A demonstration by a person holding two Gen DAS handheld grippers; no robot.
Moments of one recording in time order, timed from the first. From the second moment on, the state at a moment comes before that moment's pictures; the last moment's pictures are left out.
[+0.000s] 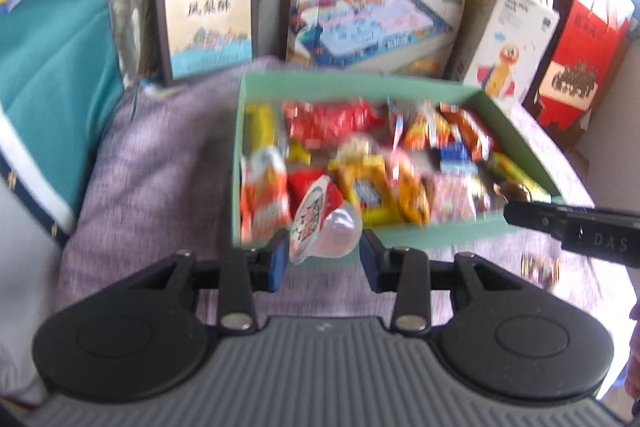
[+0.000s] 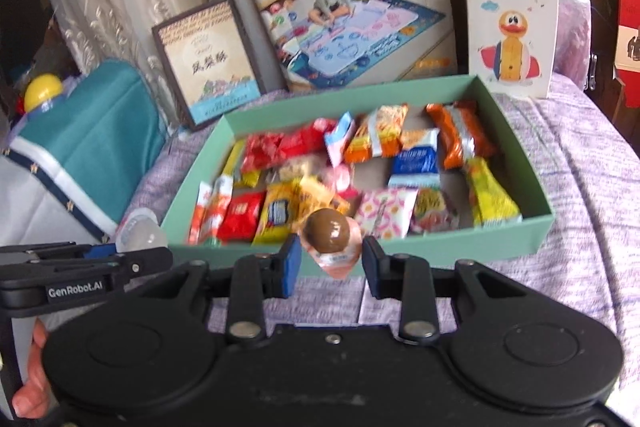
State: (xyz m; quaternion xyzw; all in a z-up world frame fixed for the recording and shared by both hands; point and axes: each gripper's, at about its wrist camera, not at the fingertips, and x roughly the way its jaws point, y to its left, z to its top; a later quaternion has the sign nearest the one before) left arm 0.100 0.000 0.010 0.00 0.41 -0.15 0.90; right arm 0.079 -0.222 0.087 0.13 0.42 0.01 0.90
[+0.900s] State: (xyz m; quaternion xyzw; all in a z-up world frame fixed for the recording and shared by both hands) left arm 0.164 -0.025 -0.020 0.00 0.44 -0.13 0.89; right arm 0.155 -0.235 0.061 0.15 0.43 0.00 0.89
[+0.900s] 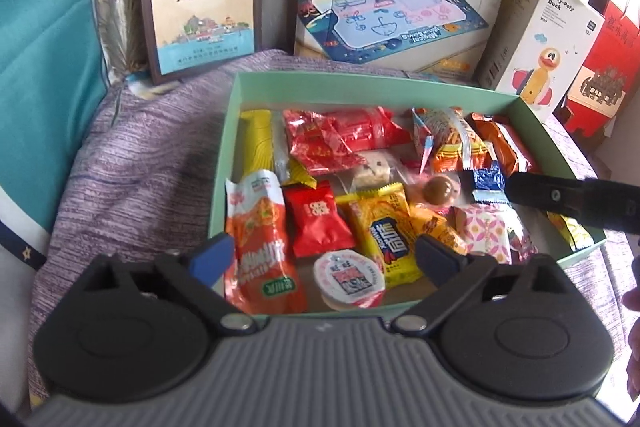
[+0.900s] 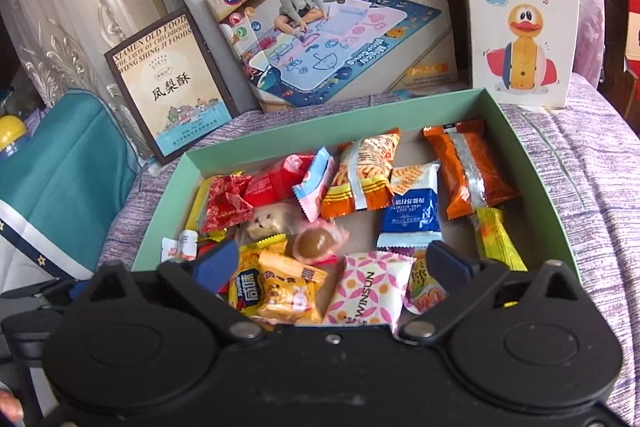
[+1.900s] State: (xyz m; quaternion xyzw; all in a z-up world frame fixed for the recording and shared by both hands) left arm 0.060 -0.105 -0.032 0.08 0.48 -0.23 0.84; right arm 0.035 -0.311 0.079 0.19 0.45 -0.06 0.87
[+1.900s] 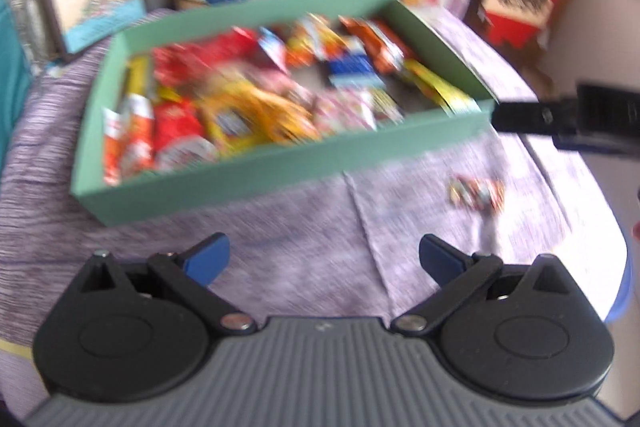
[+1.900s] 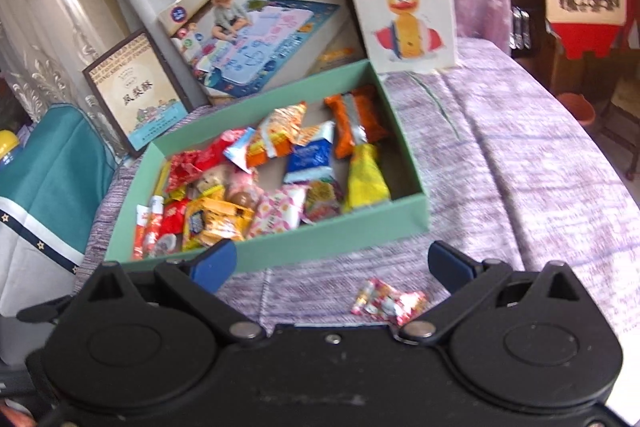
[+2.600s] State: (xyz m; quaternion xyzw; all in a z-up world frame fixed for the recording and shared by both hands) left arm 0.030 -0.155 -0.069 0.16 0.48 -0.29 0.81; right arm 0.005 -0.332 0.037 0.20 0.46 -0.04 0.87
